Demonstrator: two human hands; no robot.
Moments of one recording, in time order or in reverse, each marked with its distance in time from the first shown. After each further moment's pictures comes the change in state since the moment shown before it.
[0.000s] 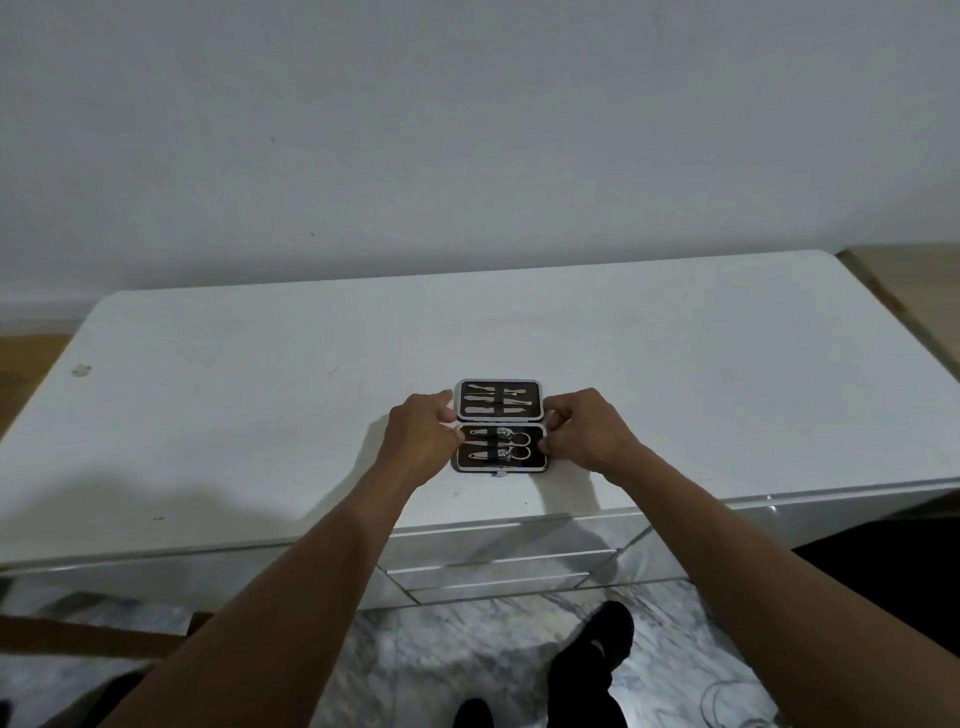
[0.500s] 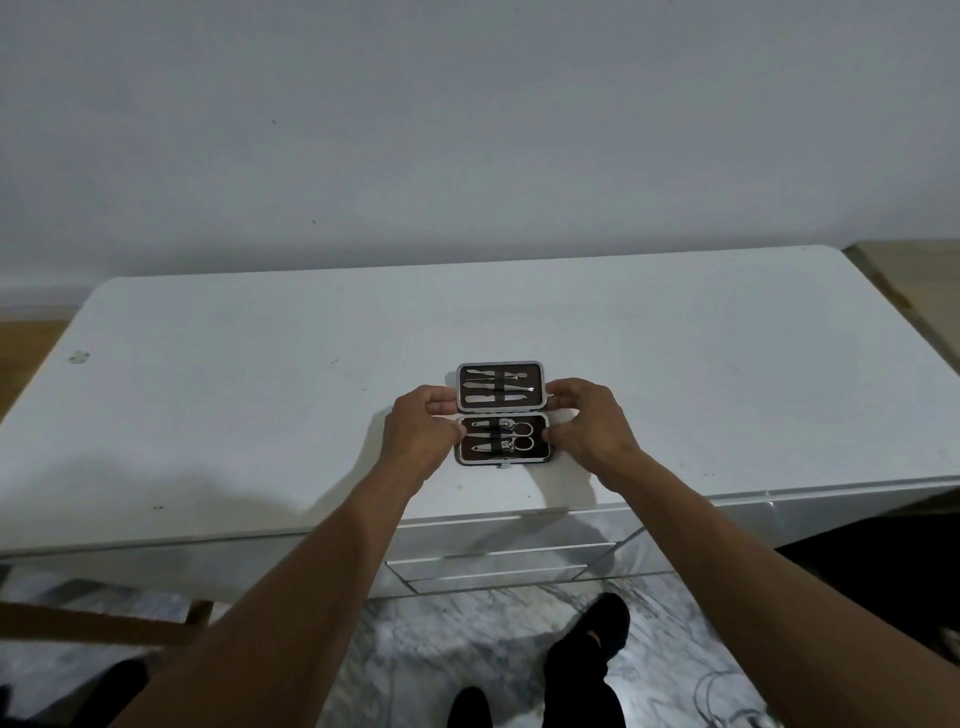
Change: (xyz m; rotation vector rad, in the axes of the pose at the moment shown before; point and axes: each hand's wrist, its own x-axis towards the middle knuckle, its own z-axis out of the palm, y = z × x) left_hand 0.006 -0.016 0.009 -0.339 0.049 -0.137; right_hand -0.009 0.000 0.012 0.240 0.139 0.013
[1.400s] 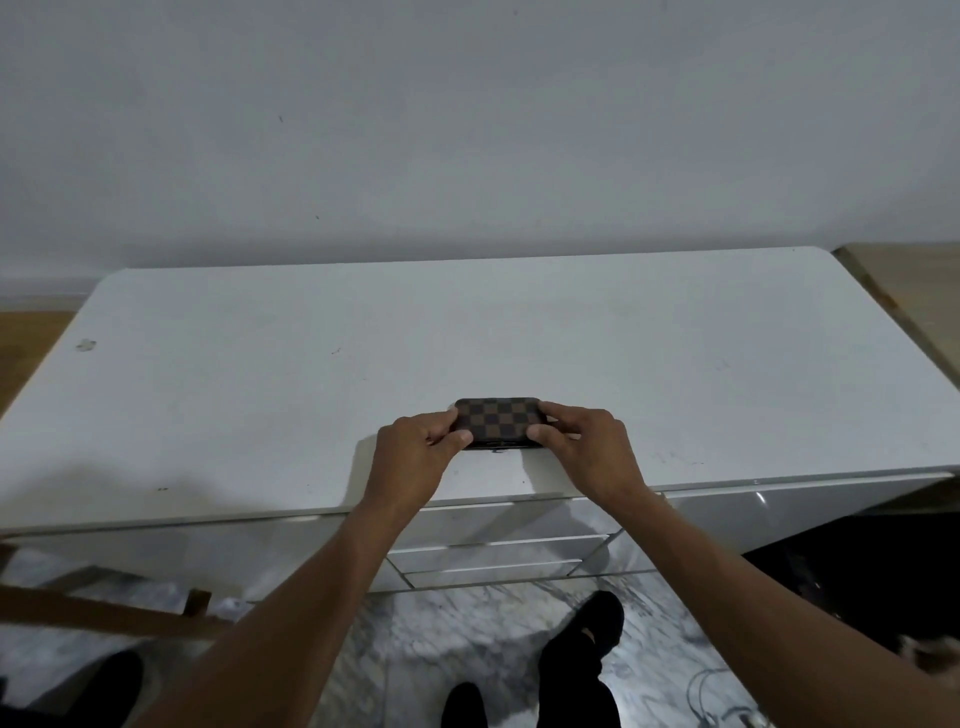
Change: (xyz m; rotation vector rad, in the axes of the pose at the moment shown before) left_hand -0.040 -0.026 -0.004 0.157 0.019 0.294; right_hand -0.037 0.014 0.001 -0.074 0.018 -0.167
